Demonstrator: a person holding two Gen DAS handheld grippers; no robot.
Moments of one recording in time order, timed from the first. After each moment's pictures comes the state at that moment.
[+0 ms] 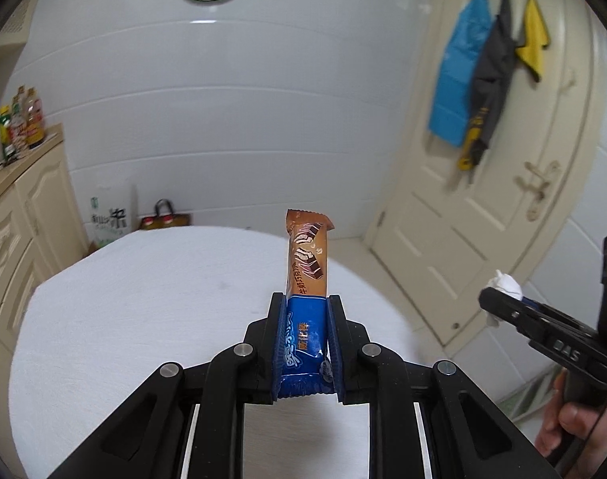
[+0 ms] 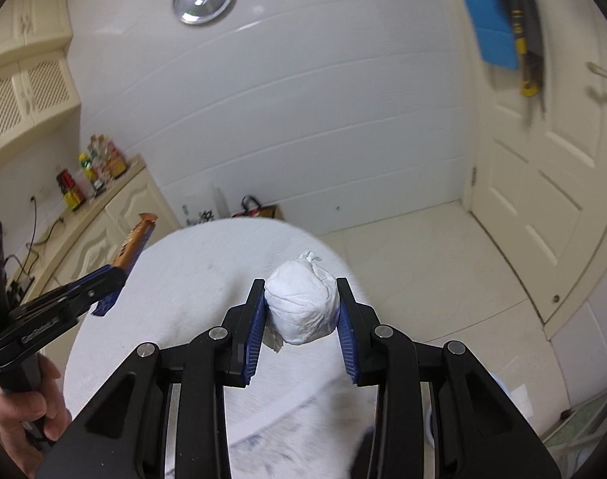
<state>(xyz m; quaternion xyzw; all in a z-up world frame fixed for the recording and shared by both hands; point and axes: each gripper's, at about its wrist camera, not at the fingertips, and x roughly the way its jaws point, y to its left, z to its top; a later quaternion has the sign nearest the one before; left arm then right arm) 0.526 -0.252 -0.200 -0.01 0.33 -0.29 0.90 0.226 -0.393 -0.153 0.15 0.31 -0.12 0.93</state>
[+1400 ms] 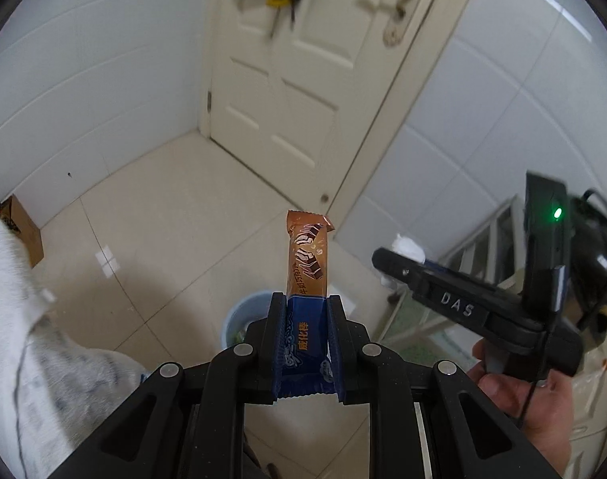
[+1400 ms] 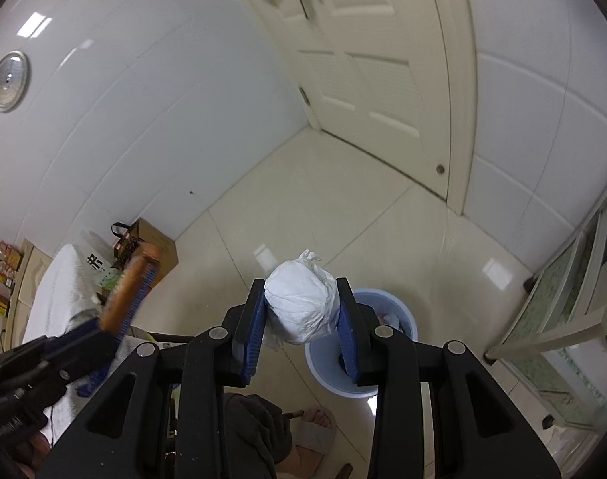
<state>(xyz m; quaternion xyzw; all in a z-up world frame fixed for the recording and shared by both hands) 0.456 -0.511 -0.243 0.14 0.47 -0.48 0.73 0.046 -0.644 -0.281 0.33 0.35 -0.31 0.82</state>
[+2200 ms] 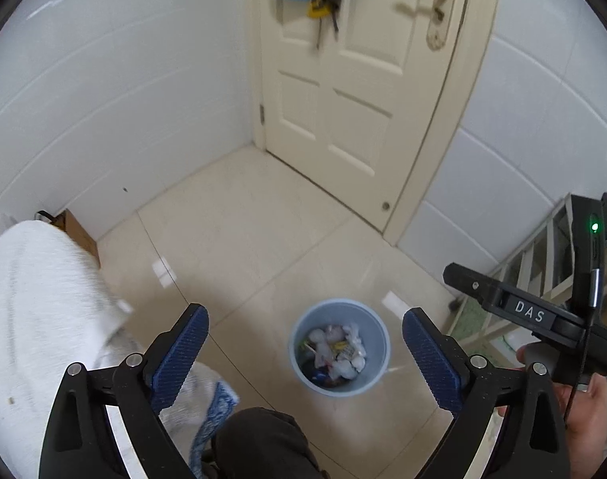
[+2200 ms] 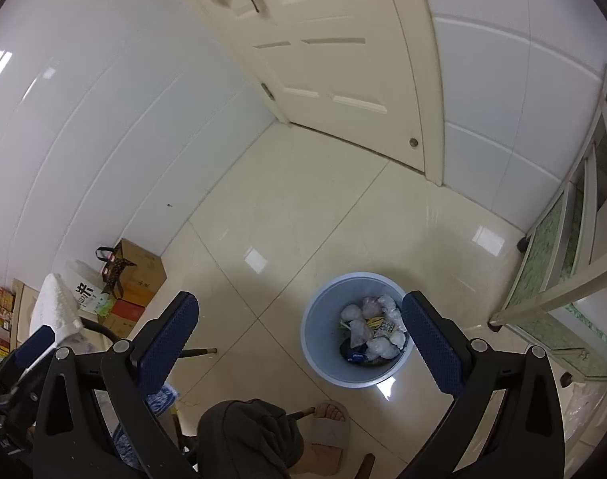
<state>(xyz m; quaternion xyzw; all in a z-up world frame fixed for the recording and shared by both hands) 0.439 -0.482 -0.216 0.18 0.42 -0.40 0.79 0.037 -0.644 -0.296 0.38 0.33 -0.35 0.79</state>
